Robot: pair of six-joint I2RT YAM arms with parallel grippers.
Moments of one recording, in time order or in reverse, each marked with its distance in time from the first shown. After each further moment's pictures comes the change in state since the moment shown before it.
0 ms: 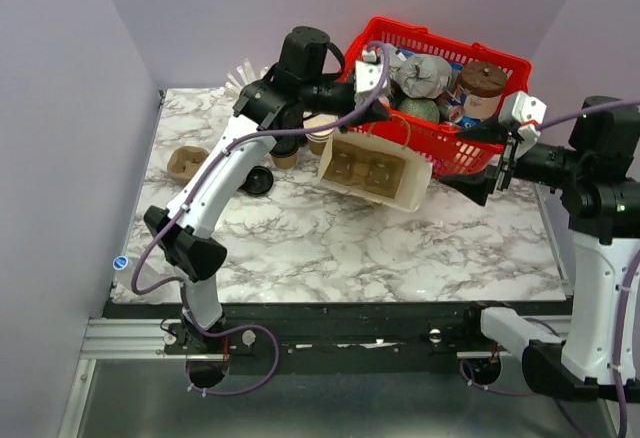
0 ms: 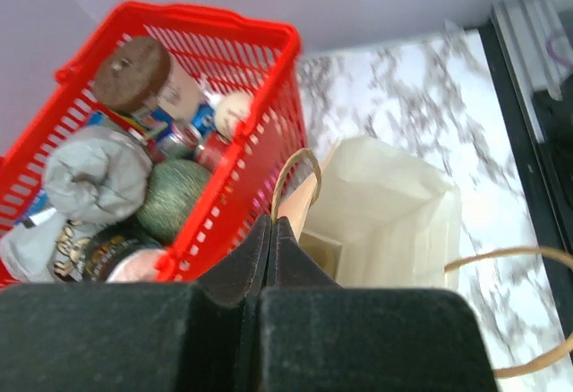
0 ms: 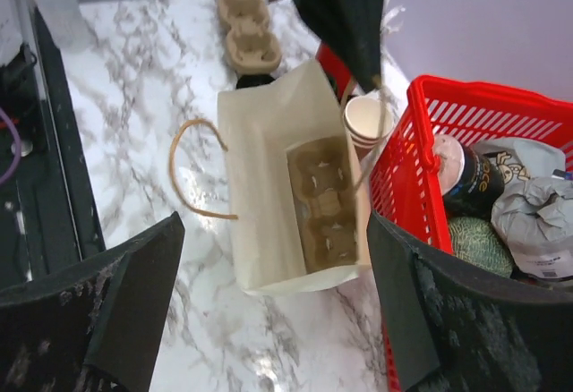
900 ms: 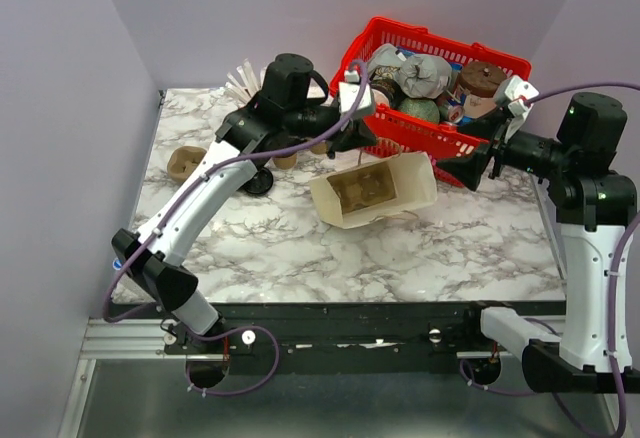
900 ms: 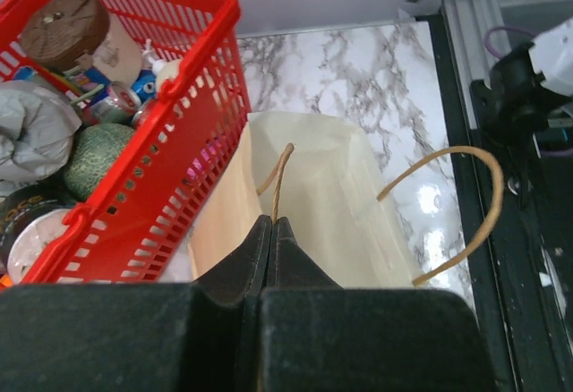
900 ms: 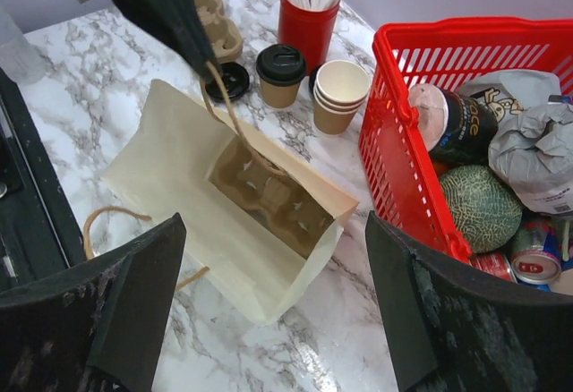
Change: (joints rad) left arm -0.048 -0.305 -0.454 0.086 -0.040 -0.084; right arm 0.001 -0.052 -0.165 0.225 0.144 0.248
